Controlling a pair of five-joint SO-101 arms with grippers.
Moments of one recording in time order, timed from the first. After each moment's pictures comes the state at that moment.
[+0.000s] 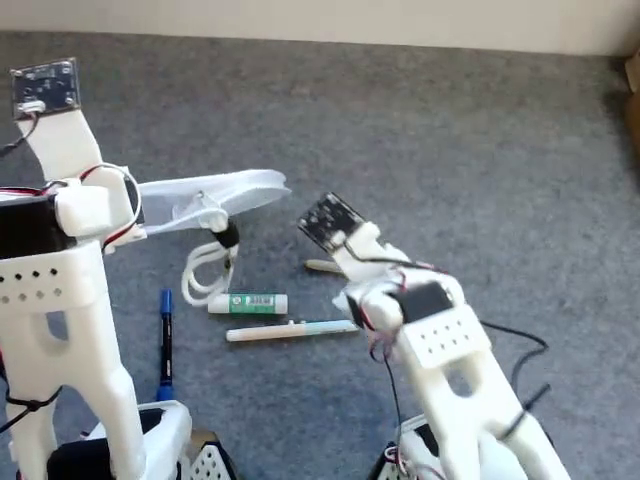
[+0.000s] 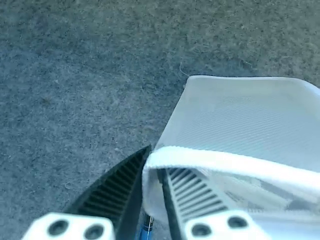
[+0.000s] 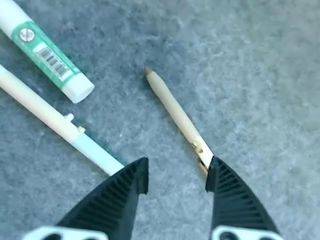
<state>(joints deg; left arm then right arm) -14.9 -26.2 1.3 95.6 12.8 -24.6 -37.5 50.8 55.0 29.6</state>
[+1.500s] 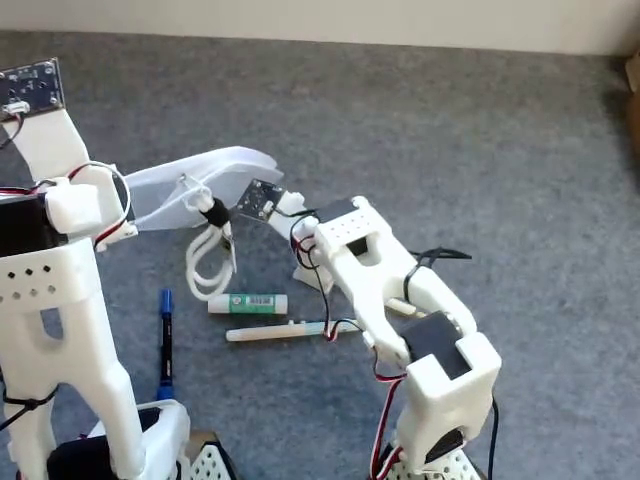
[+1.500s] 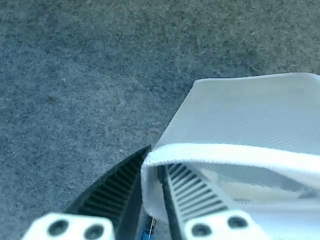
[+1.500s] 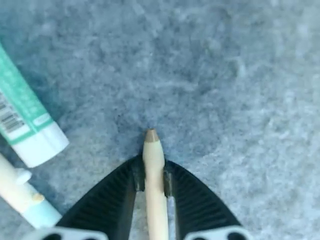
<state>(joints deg) -17.6 -26.2 1.4 94.8 12.9 -29.5 14.6 17.5 53.4 40.3</state>
